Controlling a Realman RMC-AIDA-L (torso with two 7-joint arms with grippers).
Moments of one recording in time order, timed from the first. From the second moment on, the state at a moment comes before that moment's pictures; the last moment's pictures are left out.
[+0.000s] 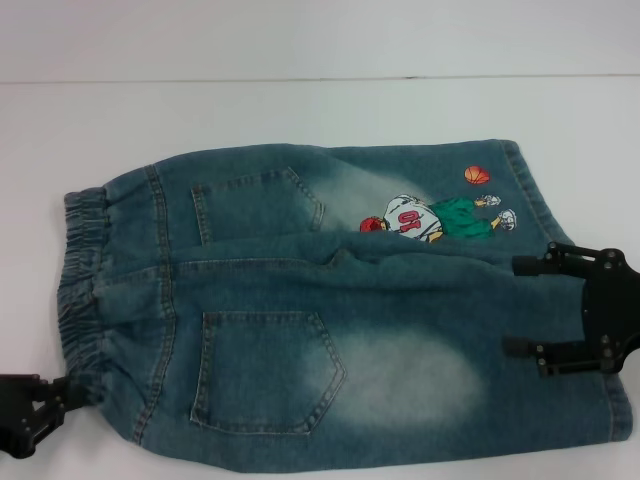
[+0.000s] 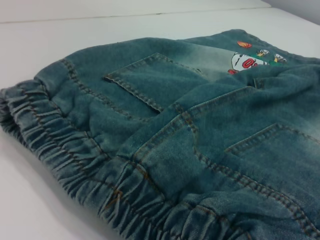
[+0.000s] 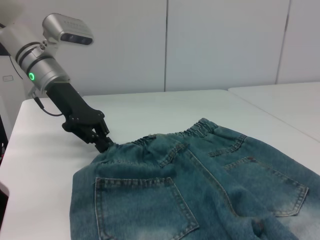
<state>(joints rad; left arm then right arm) -0.23 -2.16 0.37 0.92 2.37 1.60 -1.32 0.36 2.06 -0.68 -0.83 -2.05 -1.75 1.08</state>
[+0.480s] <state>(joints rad) -0.24 -2.16 0.34 0.94 2.35 1.62 -1.35 0.36 2.06 -0.67 -0.87 -2.06 -1.75 1.15</state>
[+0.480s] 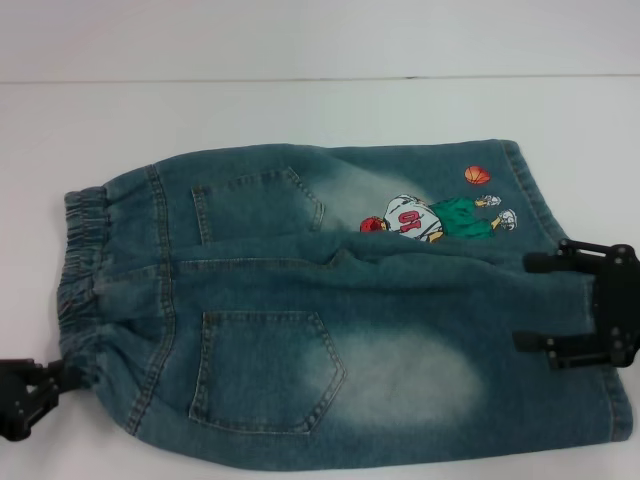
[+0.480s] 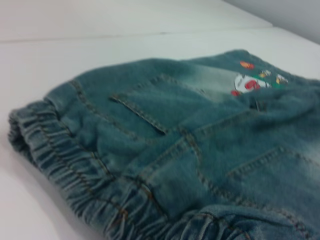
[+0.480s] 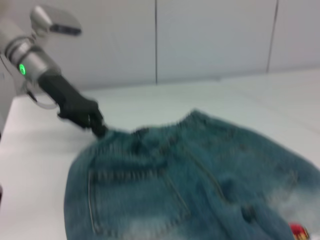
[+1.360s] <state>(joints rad) -0.24 -2.16 0.32 0.94 2.30 1.64 -1.36 0.62 2.08 -0.90 -1.24 -2.89 -1.98 1.80</state>
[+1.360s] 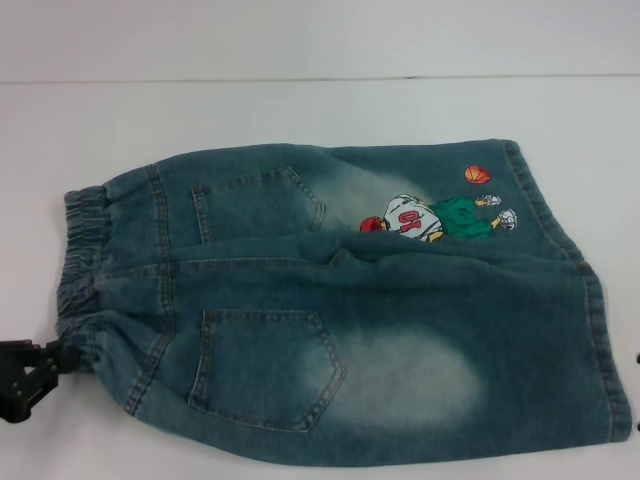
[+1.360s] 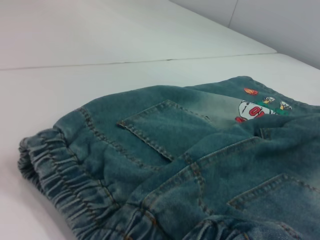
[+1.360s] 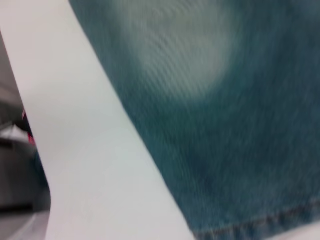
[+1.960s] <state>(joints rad) -0.26 -2.16 0.32 0.94 2.29 1.63 -1.36 0.61 2.10 -1.09 -1.13 -2.90 -1.95 1.92</state>
